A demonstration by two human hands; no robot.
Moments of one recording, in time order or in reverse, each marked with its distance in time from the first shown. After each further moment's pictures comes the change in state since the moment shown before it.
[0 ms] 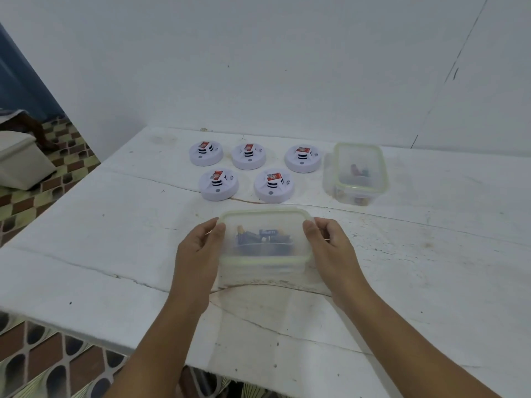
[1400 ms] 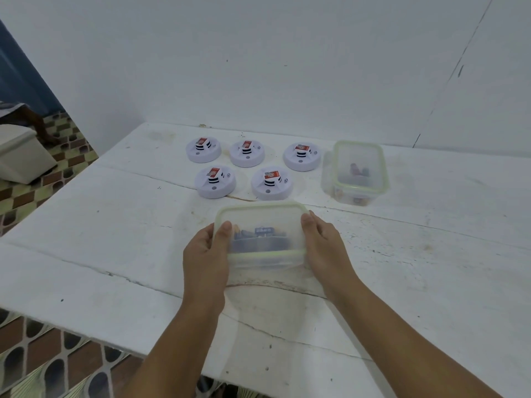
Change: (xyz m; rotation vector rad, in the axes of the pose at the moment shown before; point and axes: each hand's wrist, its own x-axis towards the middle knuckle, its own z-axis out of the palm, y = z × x) left_hand -0.019 0.009 0.035 -0.081 0.099 -0.033; right_hand 0.015 -0.005 0.008 -0.106 -0.068 0.008
